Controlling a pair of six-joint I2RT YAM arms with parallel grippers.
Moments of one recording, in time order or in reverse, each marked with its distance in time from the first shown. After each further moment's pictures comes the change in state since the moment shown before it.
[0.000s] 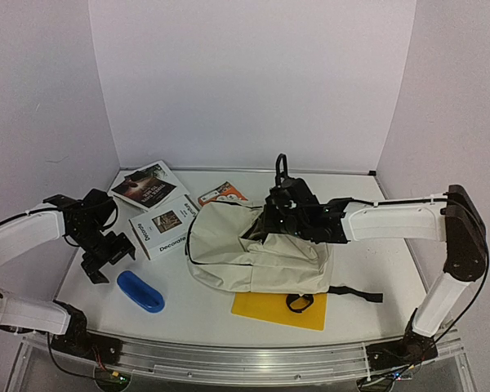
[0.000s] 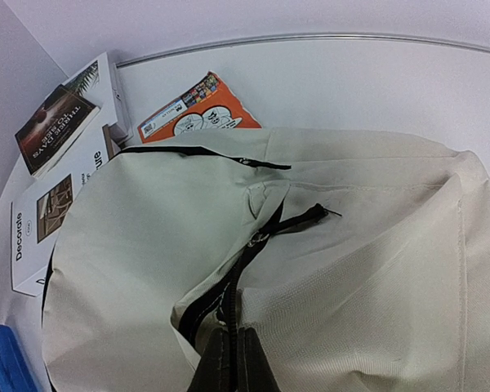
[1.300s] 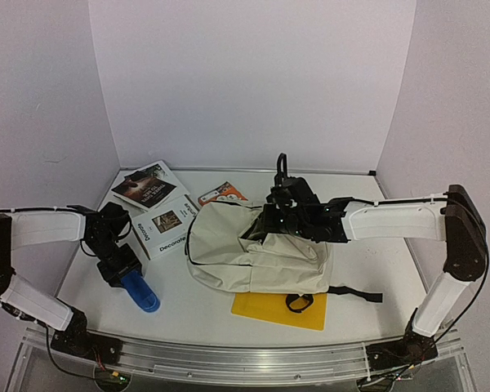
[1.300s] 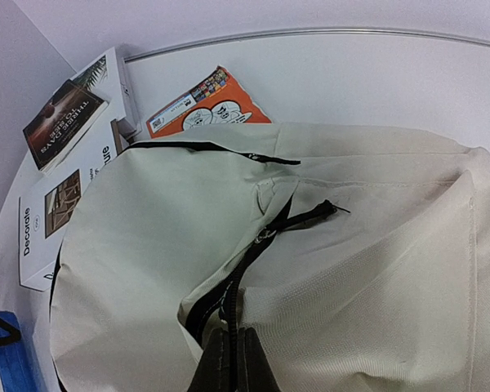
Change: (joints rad) left arm -0.007 0.204 -0.126 0.229 0.084 0.056; right arm -0.008 0.000 0.000 0.006 -0.043 0.001
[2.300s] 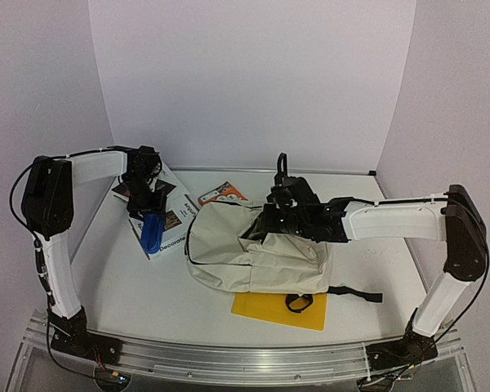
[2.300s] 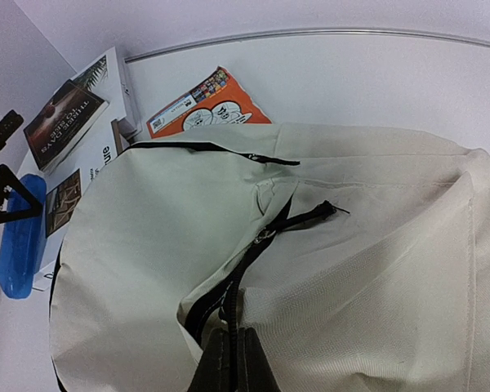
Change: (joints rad) left arm 0.035 0.600 0.885 -0.203 -0.093 0.723; right arm -0.001 -0.002 0.000 0.000 -0.001 -0.002
